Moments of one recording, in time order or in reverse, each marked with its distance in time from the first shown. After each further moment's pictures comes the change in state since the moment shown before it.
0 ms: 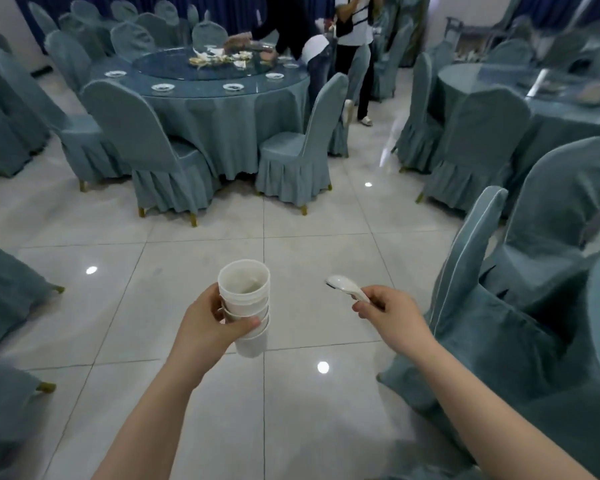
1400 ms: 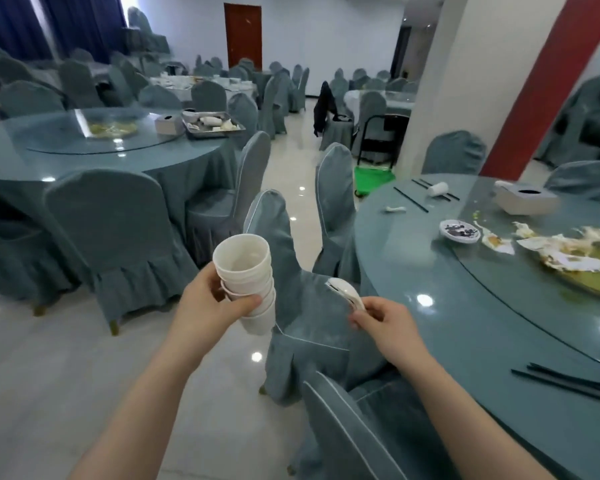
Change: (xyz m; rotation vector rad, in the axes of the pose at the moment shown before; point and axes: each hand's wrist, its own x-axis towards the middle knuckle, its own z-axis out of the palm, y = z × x) left_hand 0.670 0.283 0.702 -0.145 -1.260 0.416; right_hand 0.444 0.267 -0.398 0.170 1.167 0.722
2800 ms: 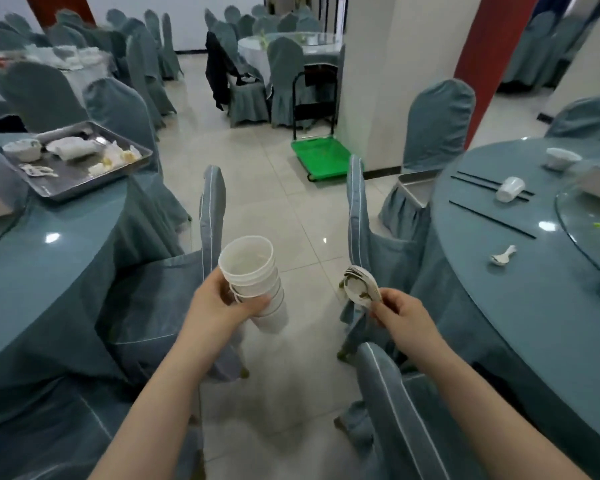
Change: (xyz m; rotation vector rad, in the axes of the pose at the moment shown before) left_hand 0.857 -0.159 -0.047 -0.024 -0.451 -0.025; right_hand 0.713 -0.053 0.228 0.109 0.358 0.325
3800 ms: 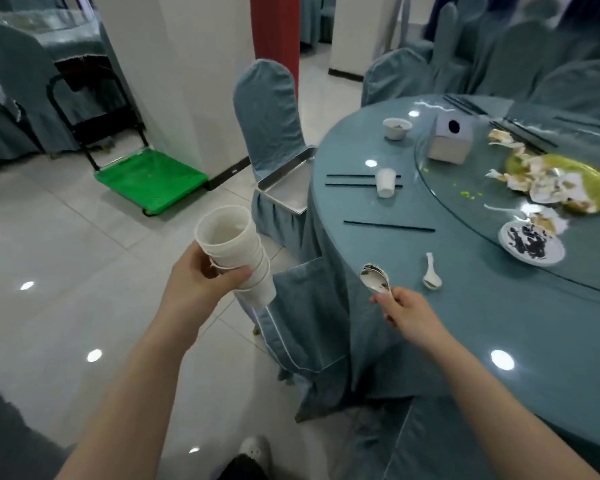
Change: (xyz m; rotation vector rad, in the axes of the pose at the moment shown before) left_hand 0.426 0.025 0.214 -0.072 -0.662 0.065; right_hand 0.264 0.065 -0.114 -0.015 0.560 0.462
